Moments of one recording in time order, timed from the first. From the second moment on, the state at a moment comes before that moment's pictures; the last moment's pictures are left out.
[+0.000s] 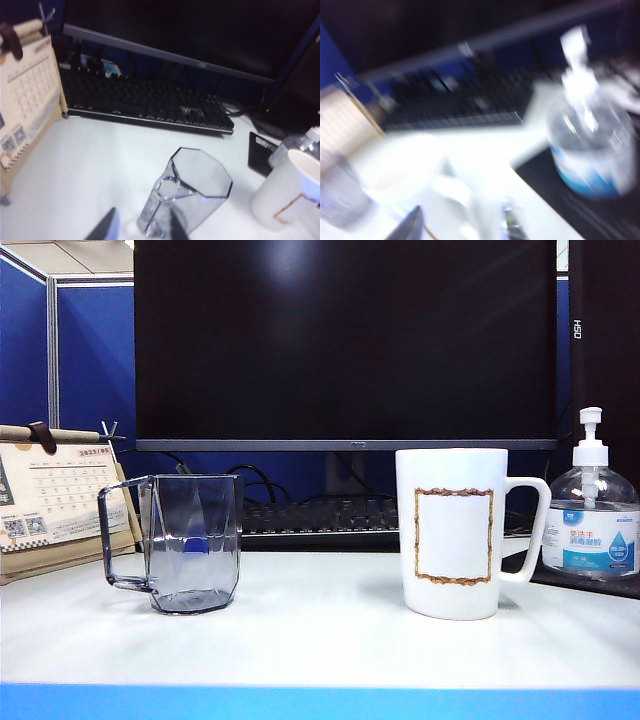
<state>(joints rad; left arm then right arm) 0.02 0.01 0.14 -0.20 0.44 -0.31 0.00 0.01 0.07 -0.07 -0.40 0.35</state>
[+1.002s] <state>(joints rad) -0.57 0.87 0.22 0.13 -0.15 -0.21 0.05 0.28 0.30 -0.07 -0.45 0.42</state>
